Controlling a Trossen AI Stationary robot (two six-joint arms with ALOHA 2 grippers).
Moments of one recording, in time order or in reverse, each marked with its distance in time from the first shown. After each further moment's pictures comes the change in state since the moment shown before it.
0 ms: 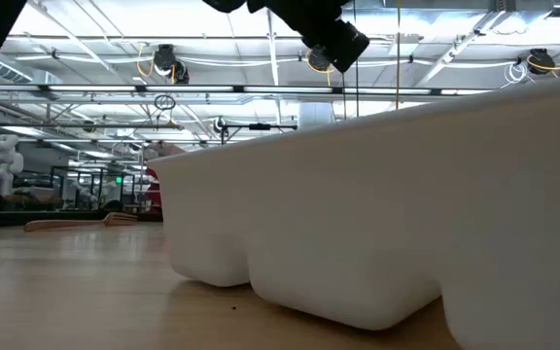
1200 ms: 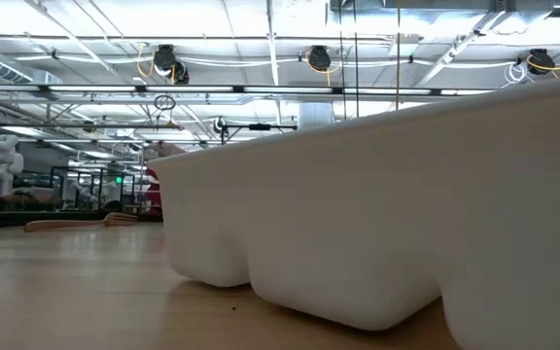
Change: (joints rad) left arm 0.160 -0.849 -0.018 -1.132 0.728 -0.991; right arm -0.538 -0.605 0.644 -0.462 0.531 -1.403
